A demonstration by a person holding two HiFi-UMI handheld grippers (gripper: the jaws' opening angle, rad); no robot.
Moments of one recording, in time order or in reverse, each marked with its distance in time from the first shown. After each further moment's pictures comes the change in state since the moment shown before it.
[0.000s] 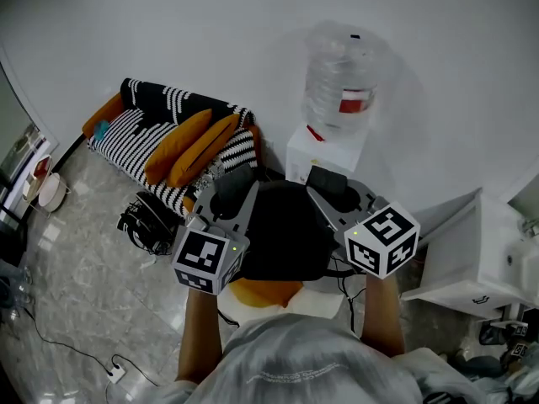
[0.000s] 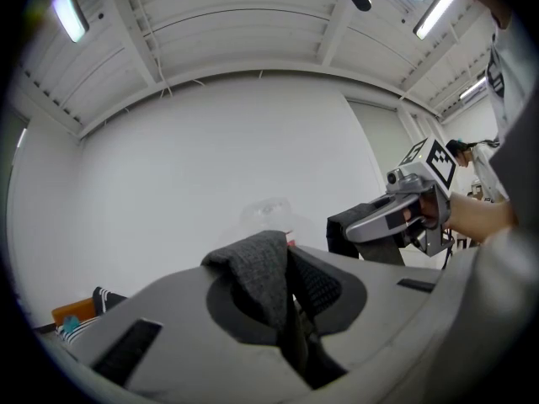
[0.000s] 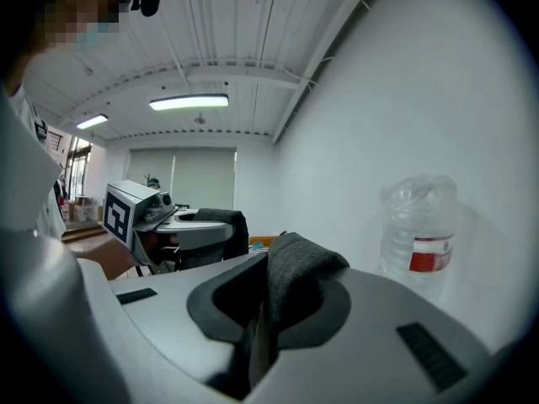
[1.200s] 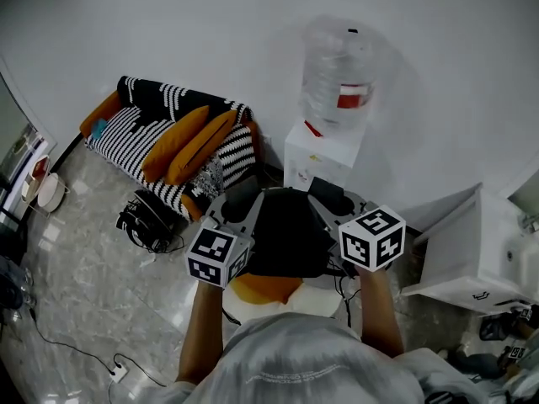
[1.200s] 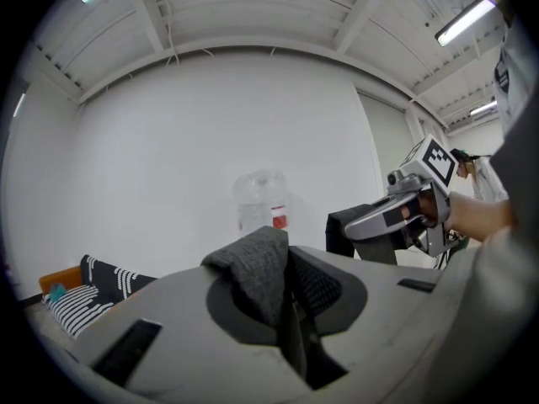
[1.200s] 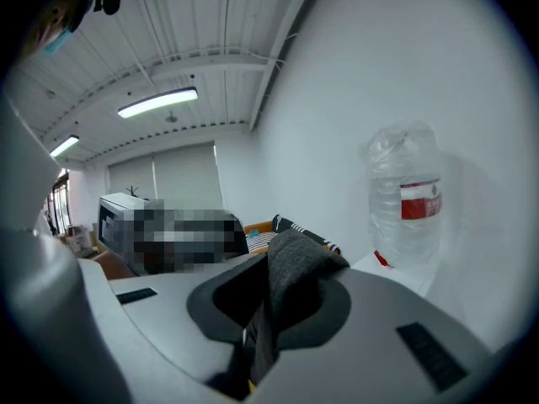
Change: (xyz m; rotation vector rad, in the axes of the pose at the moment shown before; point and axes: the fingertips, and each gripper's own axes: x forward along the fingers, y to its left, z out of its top) left arm 0.029 -0.014 -0.070 -0.115 0.112 -0.060; right arm 0.014 -0.027 -0.068 0.189 0.110 -0.044
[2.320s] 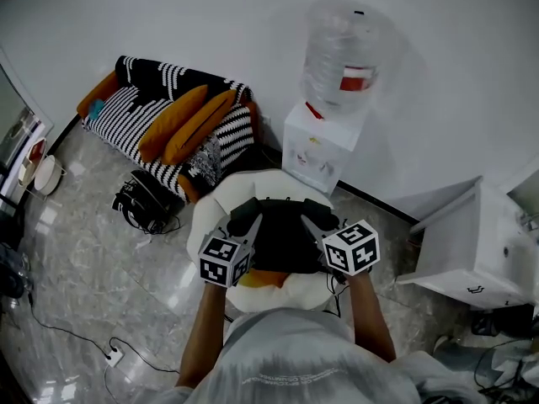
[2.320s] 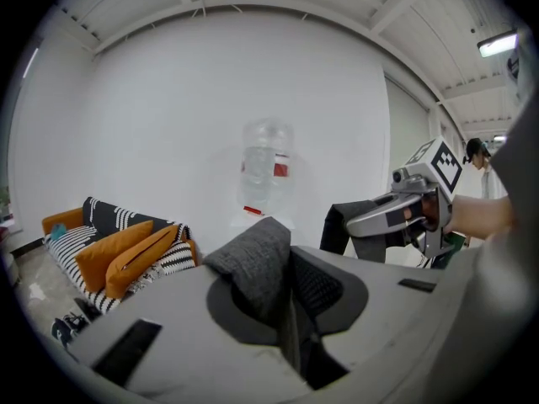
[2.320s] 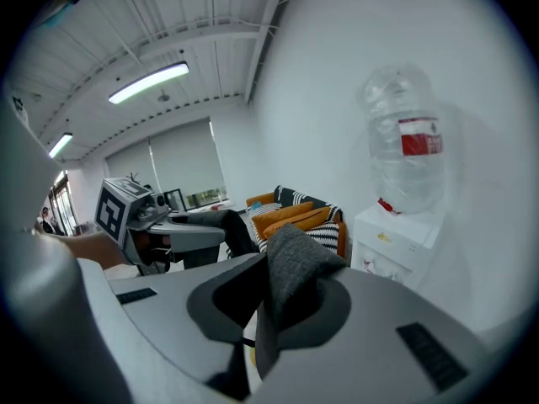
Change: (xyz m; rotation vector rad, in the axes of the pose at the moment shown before) left arm -0.008 -0.029 -0.140 -0.195 0.215 -0.014; right arm 0.021 0.002 -0.131 0.042 0.189 0.017
